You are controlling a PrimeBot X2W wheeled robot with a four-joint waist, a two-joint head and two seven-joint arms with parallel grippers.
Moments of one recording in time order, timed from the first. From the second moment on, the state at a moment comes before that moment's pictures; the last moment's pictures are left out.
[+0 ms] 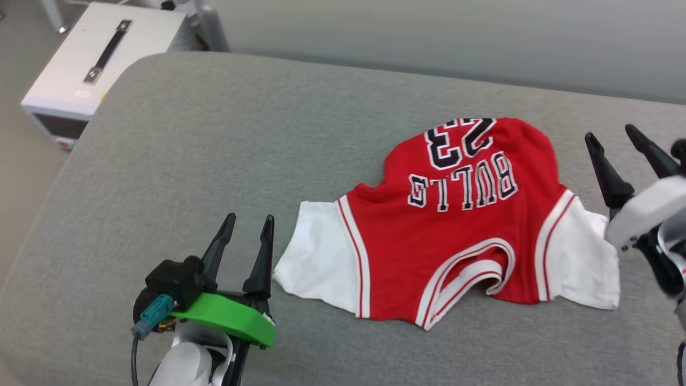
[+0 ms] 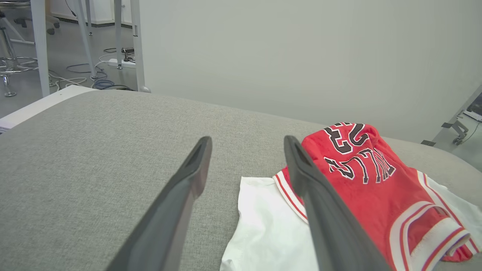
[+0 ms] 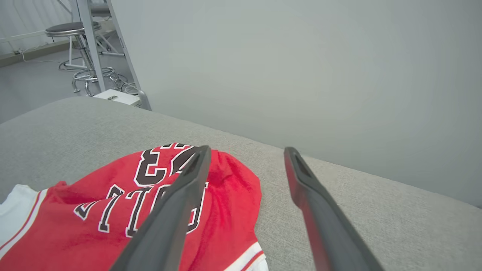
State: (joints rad) left arm -0.13 0.12 -0.18 0.17 -0.36 -0.13 -0.26; right arm -0.54 -0.54 0.37 0.46 0.57 0.13 -0.13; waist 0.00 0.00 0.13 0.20
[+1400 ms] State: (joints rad) left arm -0.10 0.17 -0.20 0.26 -0.32 -0.05 0.12; right arm 0.06 -0.18 -0.07 -0.06 0.29 0.13 -0.13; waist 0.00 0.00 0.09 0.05
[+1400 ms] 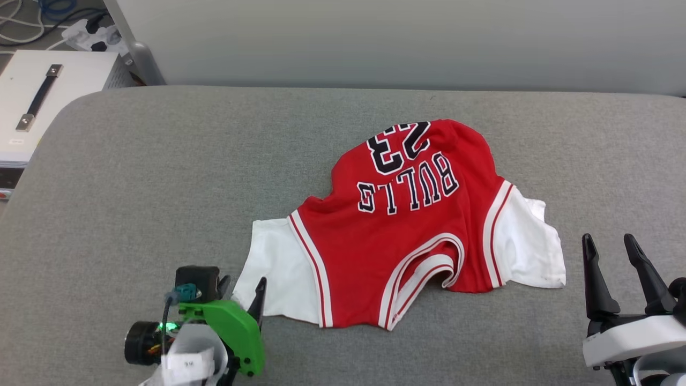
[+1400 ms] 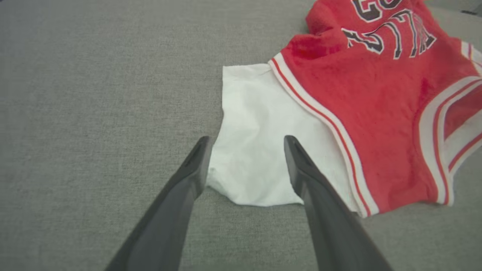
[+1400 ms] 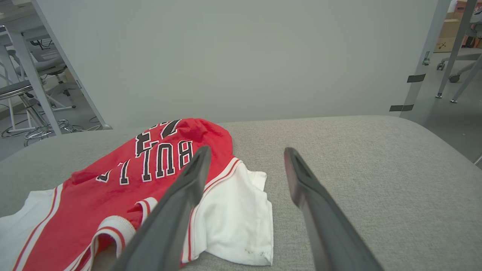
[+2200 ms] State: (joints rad) left arm -0.14 0.24 -0.20 0.24 -0.30 0.09 0.50; right arm 0.03 -0.18 -0.07 -0.07 0.27 0.13 -0.10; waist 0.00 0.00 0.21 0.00
